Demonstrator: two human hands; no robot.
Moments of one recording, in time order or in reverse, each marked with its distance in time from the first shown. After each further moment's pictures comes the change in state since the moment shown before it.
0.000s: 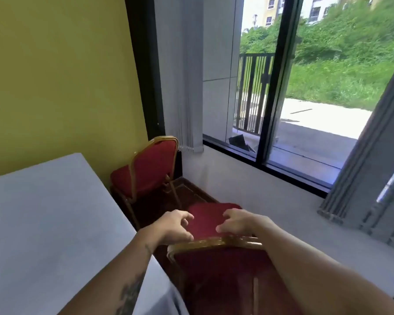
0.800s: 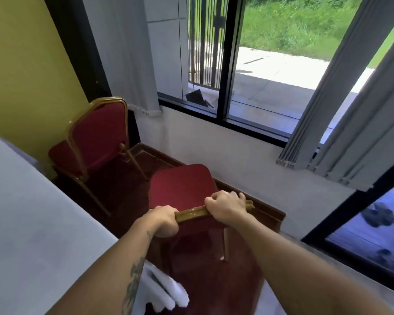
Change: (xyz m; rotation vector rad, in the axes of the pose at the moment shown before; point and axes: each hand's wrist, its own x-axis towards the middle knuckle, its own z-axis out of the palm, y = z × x) left_hand 0.081 0.011 0.074 0.409 -0.236 -0.037; right_hand -0.005 0.040 0.043 0.069 0.309 0.262
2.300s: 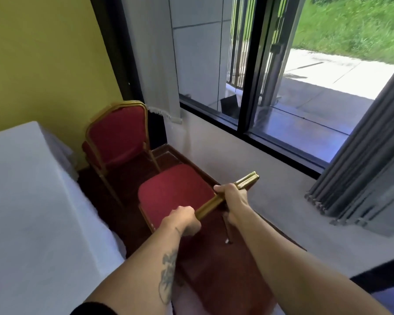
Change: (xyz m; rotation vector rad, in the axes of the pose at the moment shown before) left_hand 0.077 0.149 -0.019 -0.228 0.070 -0.283; right_hand 0.139 0.057 -0.058 1.388 -0.122 0.322
